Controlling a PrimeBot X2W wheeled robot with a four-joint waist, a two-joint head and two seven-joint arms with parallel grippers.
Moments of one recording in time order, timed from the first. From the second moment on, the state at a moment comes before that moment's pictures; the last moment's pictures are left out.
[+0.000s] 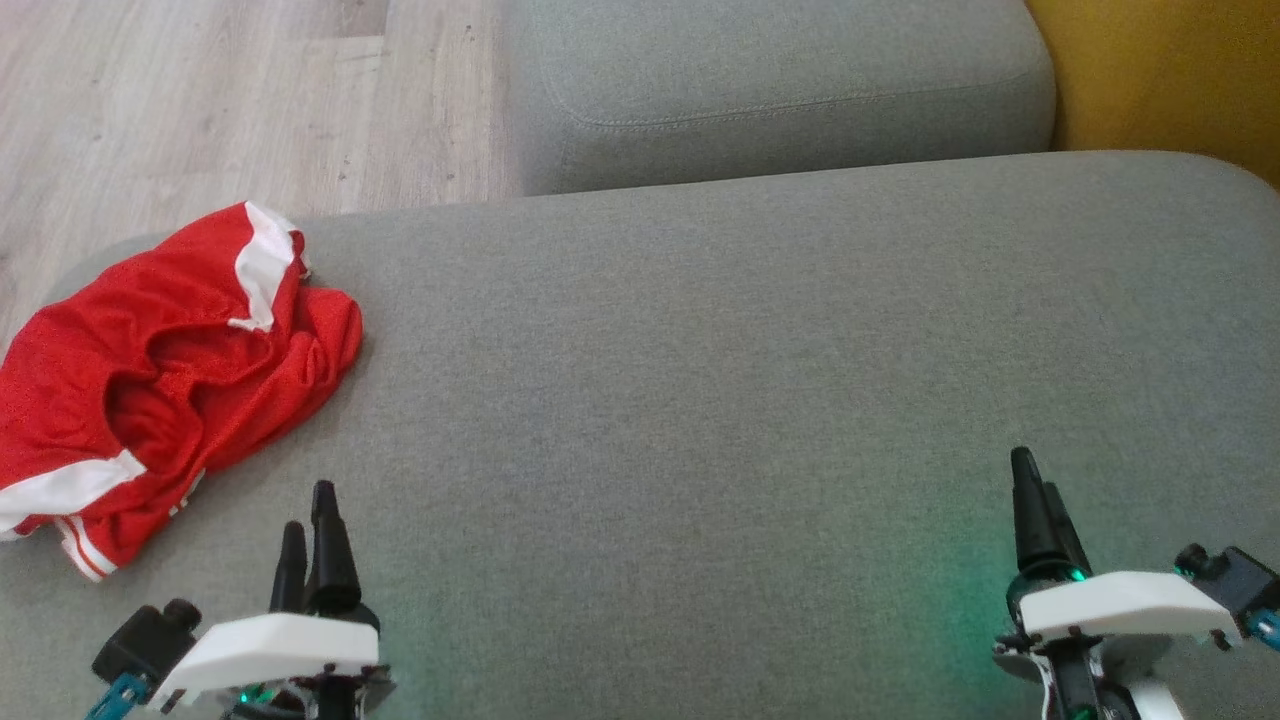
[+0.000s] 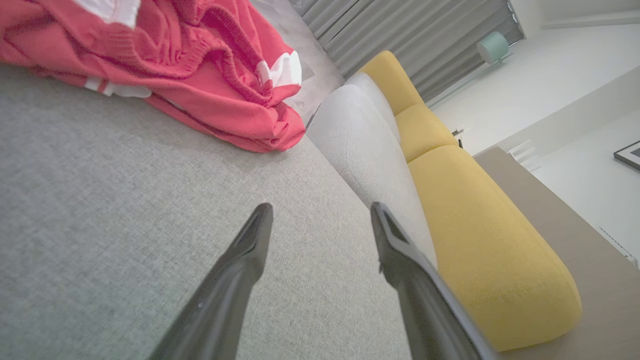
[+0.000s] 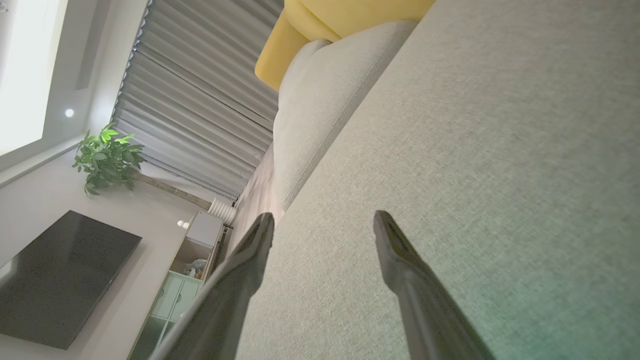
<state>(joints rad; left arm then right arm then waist) 0.01 0.04 -0.07 0.23 -1.00 -0.05 -0.03 -0.01 -0.04 0.02 0.33 1.00 0.13 -0.04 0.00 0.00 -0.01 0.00</state>
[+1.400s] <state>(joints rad) 0.01 0.04 -0.17 0.19 -0.50 0.04 -0.15 -0.03 -0.04 0.15 0.30 0.50 0.13 -0.15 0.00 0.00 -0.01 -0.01</state>
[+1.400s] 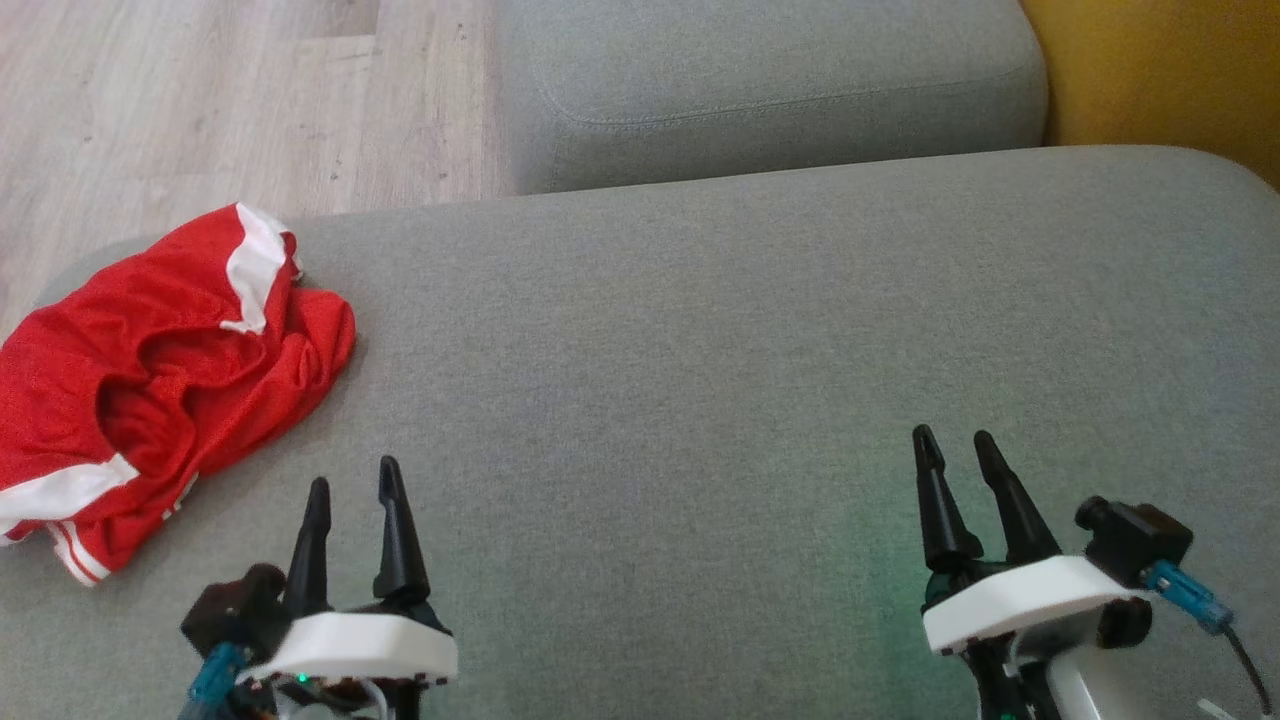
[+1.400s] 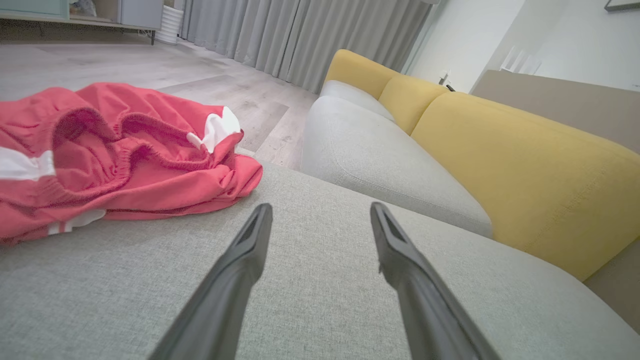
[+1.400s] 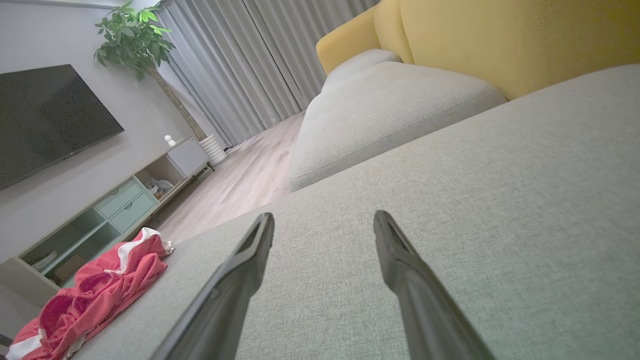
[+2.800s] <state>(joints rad) -0.02 0.04 -0.22 0.25 -0.10 0.10 -0.25 -0.06 -0.04 0.12 0.34 0.09 0.13 -0.25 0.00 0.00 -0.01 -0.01</state>
